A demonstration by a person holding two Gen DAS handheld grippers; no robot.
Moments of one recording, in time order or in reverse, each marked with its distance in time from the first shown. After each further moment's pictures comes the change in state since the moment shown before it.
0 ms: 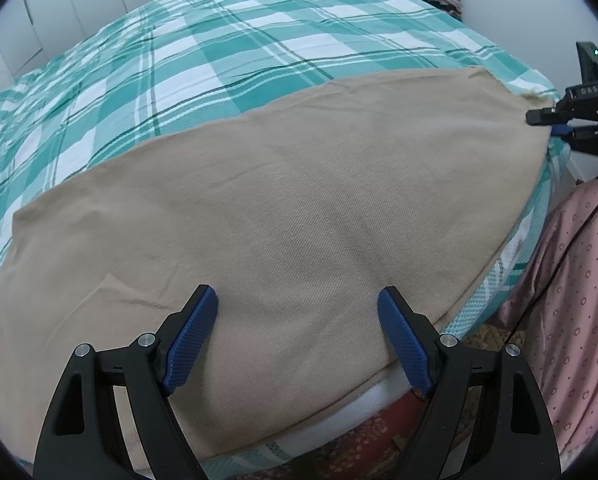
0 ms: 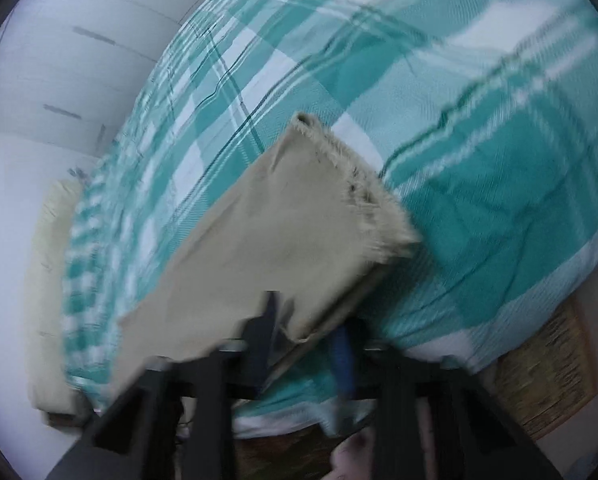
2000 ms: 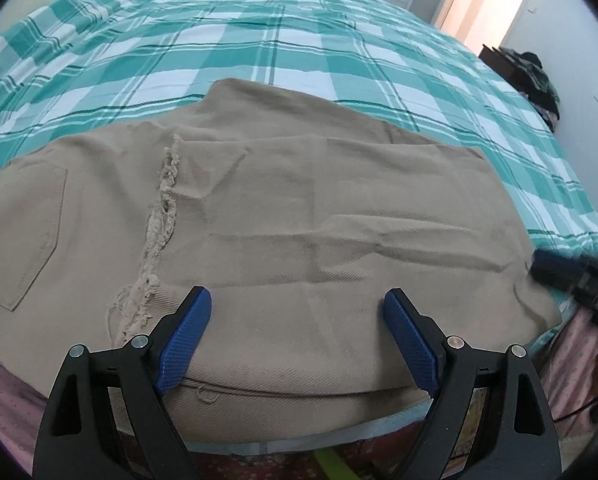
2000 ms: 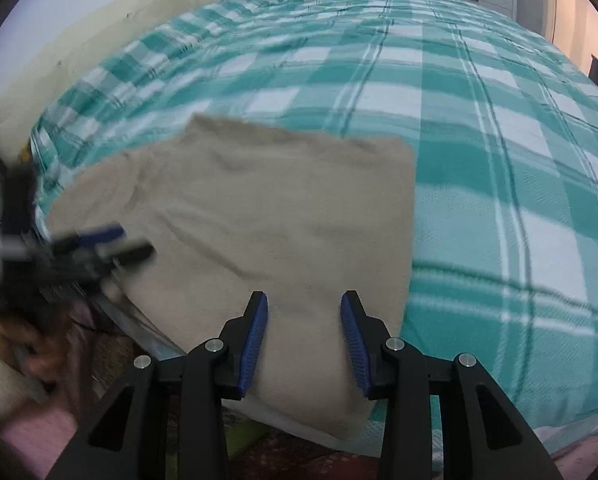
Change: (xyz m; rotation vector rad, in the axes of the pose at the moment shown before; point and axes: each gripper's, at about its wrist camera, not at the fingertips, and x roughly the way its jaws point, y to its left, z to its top) left arm -0.049 0.189 -0.092 -0.471 -0.071 0.060; right arm 0.106 0.274 -0.187 -0.839 0.076 -0.025
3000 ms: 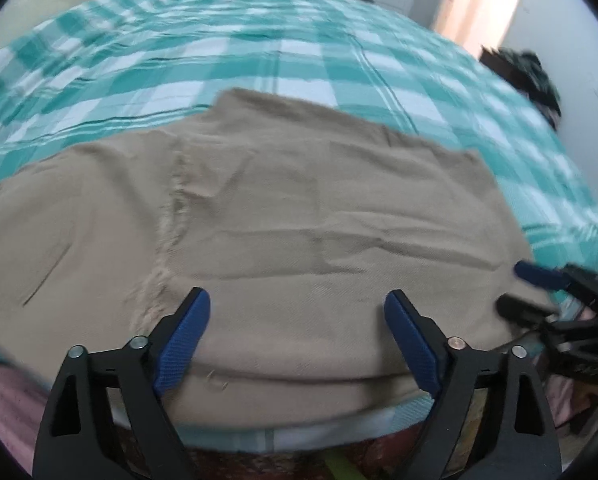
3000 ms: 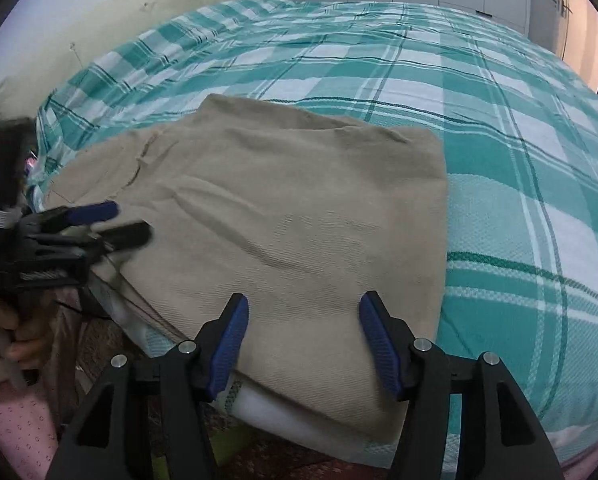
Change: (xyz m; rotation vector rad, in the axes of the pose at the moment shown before) left arm -0.016 -0.001 -0.008 -0.006 -0.061 0.026; right arm 0.029 0.017 -0.032 -0.085 -0.016 -0.040
